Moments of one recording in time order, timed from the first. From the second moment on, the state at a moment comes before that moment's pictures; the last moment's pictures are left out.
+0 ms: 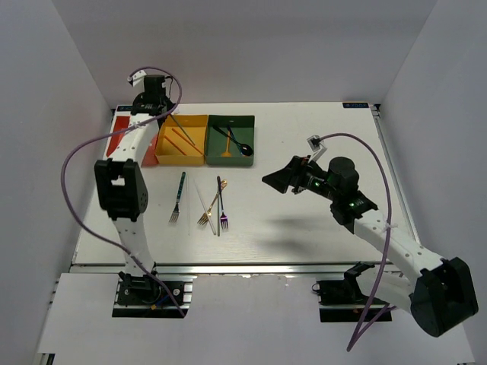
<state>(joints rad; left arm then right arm) -0.10 1.98 1.80 -0.34 -0.33 -0.66 0.50 1.08 0.66 0.28 -0.51 0.70</state>
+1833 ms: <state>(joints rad) -0.07 0.77 0.77 -0.37 -0.03 -0.45 1.11 2.39 1.97 -0.48 0.27 0.35</state>
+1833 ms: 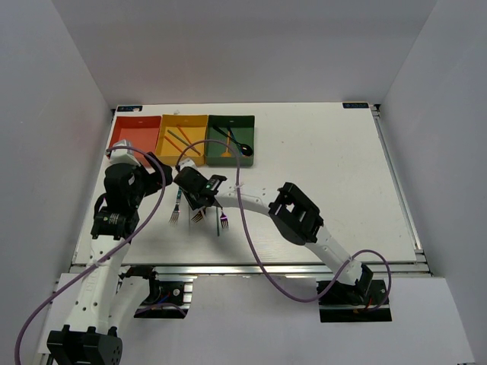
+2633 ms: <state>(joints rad) -0.07 0.77 0.67 -0.25 0.20 -0.55 1.03 2.11 1.56 -0.28 0.10 0.47</state>
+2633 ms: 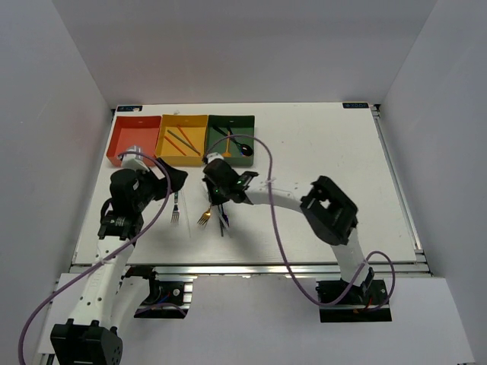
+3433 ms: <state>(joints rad) -0.08 0.84 0.45 0.35 0.63 -0.99 0.95 1.59 1.12 0.29 -0.37 0.70</state>
